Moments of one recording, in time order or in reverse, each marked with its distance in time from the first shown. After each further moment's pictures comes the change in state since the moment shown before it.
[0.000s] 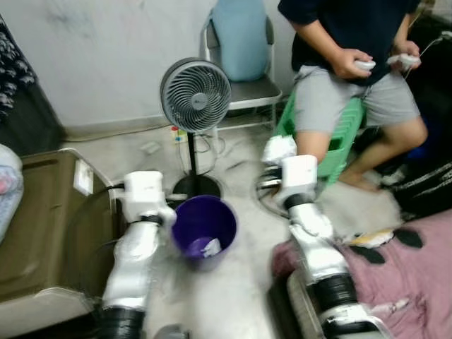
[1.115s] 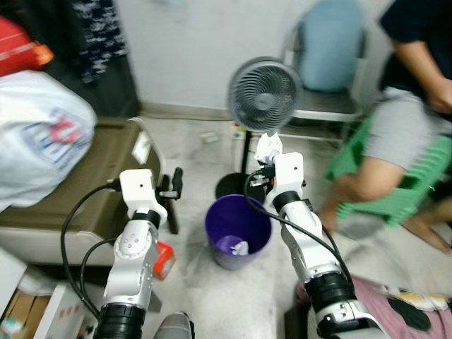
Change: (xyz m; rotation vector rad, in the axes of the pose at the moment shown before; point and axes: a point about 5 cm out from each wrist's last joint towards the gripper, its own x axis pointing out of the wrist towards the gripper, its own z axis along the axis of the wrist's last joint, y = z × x) left arm 0.003 -0.003 0.001 -0.005 -0.004 0.017; right arm 0.000 -0.001 0.001 -0.027 0.000 0.007
